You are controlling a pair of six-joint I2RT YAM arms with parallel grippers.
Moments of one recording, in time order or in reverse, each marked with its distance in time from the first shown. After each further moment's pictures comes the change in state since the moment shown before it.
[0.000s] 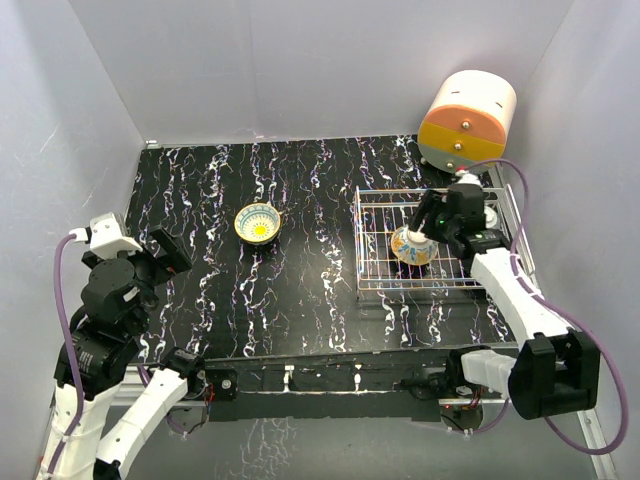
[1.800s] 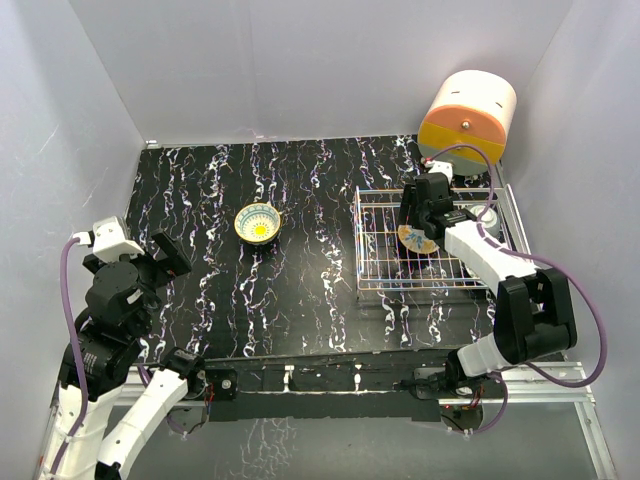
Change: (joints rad) left arm 0.000 -0.027 -0.045 0.011 -0.030 0.021; right arm 0.171 0.299 0.132 0.055 0.336 -0.172
